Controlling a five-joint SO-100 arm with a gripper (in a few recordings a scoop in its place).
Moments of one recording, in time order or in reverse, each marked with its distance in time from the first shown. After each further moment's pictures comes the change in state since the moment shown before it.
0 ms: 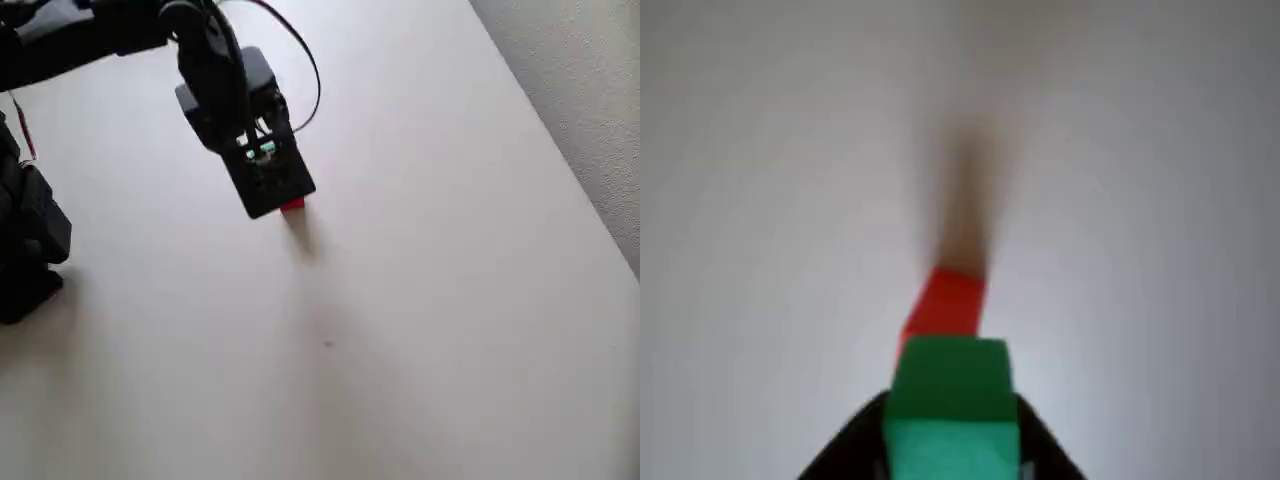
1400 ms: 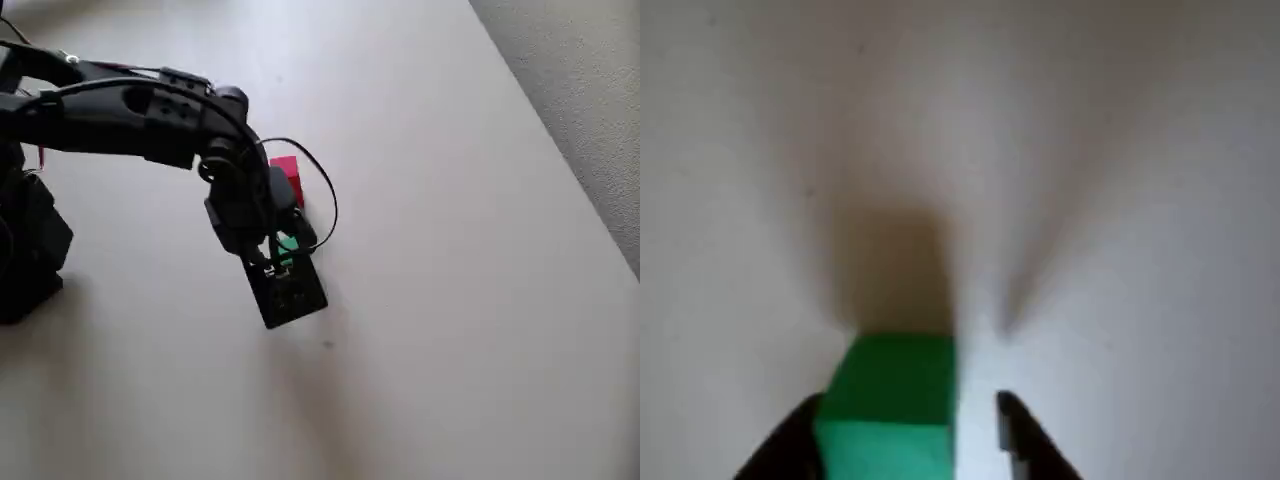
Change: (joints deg) arm 13.5 -10.3 16.6 -21.1 -11.5
